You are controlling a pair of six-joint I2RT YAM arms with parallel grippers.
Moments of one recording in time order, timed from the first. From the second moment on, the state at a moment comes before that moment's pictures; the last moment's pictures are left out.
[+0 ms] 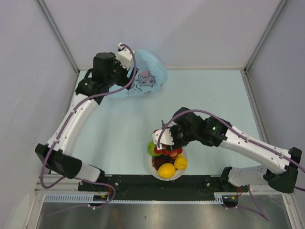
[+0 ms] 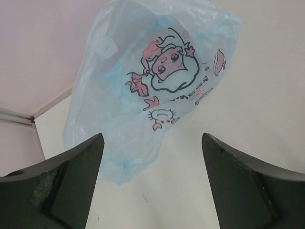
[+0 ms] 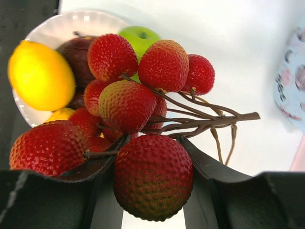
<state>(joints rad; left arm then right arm) -0.39 1.46 1.66 -0.62 -0.02 0.30 1.05 1.20 1.26 -0.91 -0.18 -0.82</state>
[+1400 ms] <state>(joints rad) -0.30 1.24 1.40 -0.61 0.14 0.20 1.17 1.18 1.07 -0.88 -0.11 -0.85</state>
